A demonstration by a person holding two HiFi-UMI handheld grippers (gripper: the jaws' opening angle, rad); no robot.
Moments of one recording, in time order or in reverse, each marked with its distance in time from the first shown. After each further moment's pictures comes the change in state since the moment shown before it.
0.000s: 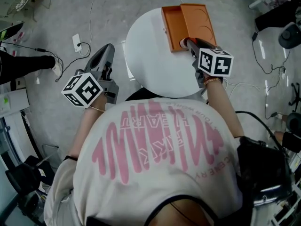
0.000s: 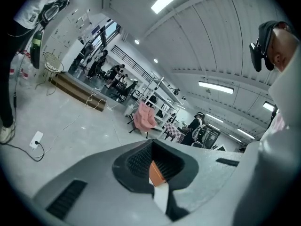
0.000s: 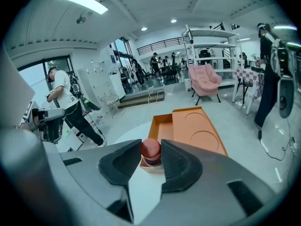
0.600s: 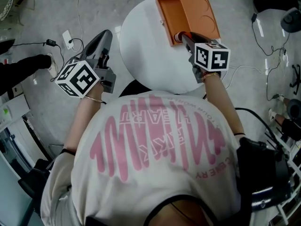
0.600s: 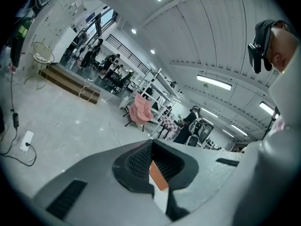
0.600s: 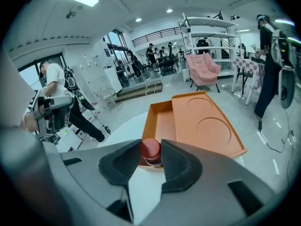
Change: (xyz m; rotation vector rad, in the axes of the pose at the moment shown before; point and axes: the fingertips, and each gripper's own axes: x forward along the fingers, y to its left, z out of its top) left arm 0.093 0.037 0.006 0.001 0.113 -0.065; right arm 0.060 -0.019 -0.020 0.049 0.111 -0.007
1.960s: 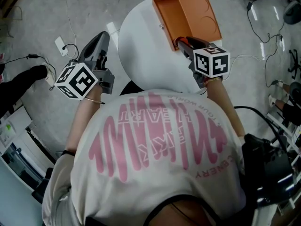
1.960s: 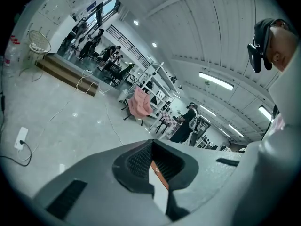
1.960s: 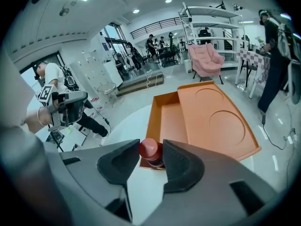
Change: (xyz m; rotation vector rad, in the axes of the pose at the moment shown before) left arm 0.050 0.066 0.012 -0.041 0.085 -0.043; right arm 0.040 0.018 -0.001 0.019 0.102 0.024
